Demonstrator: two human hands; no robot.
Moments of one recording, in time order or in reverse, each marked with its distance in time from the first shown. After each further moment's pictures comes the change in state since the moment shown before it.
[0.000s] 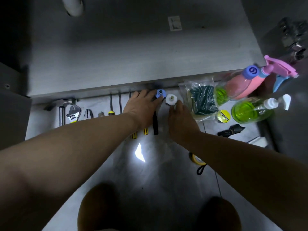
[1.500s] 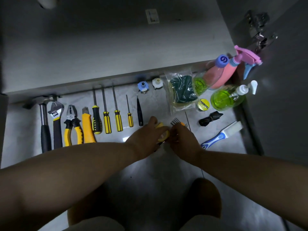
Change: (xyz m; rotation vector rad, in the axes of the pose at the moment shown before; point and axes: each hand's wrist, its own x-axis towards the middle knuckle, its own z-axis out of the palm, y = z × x) left_hand -0.062 0.095 0.049 -0.527 -0.056 0.236; right_hand -0.101 0.049 0.033 0.640 -0.076 0.188
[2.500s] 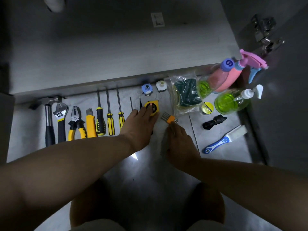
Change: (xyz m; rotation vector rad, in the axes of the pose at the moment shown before) left_hand 0.006 -0.024 -0.031 0.589 0.048 -0.121; right_hand -0.002 -0.017 0.019 -0.416 -0.029 -0.126
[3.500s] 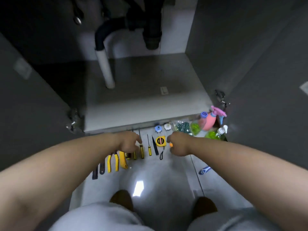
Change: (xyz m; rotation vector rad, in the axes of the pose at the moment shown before) left_hand -0.125 -0.087 -0.193 -0.334 -0.429 -0.106; right_hand -0.050 -0.102 -0.208 -0.232 -0.270 -0.082
